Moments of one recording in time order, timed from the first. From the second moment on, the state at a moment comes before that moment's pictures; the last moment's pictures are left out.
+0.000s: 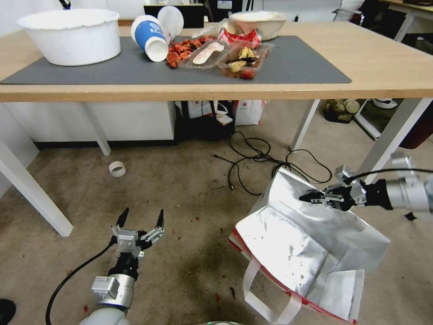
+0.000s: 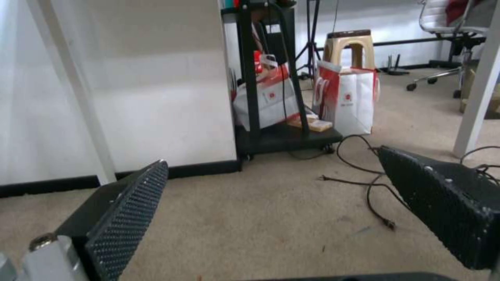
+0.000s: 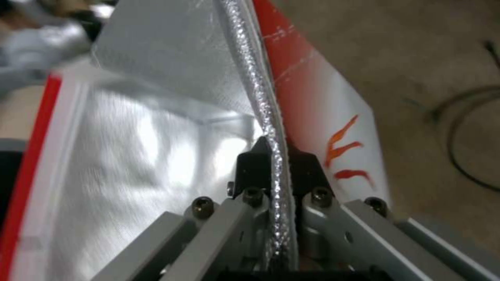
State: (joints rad) left arm 1.75 -1.40 -0.56 -2.08 -0.14 -0.20 0.00; right arm -1.08 0.27 0.58 1.90 0.90 -0.71 -1.11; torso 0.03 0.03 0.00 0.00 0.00
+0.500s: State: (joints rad) left arm 1.76 -1.40 -0.54 -2.09 -0.13 -0.21 0.00; right arm -0.85 0.12 0.45 1.87 1.09 -0.71 -1.30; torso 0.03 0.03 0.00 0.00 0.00
